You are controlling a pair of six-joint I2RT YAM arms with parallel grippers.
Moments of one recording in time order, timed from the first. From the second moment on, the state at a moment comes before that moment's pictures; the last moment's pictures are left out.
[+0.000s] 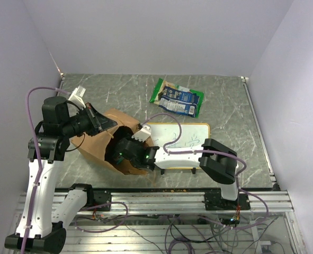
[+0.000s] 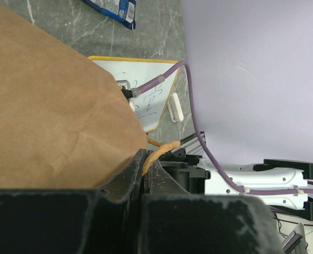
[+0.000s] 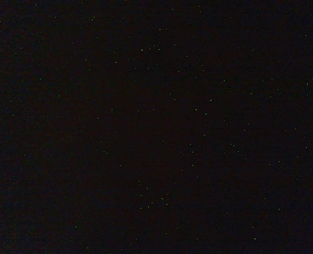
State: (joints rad) left arm -0.08 0.85 1.19 -0.82 0.65 -0.70; right arm 1.26 1.94 1.27 0.03 0.72 1.29
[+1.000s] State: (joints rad) left arm -0.08 0.75 1.20 -0.98 0.57 -0.75; right arm 1.22 1.91 1.29 0.08 0.63 1.11
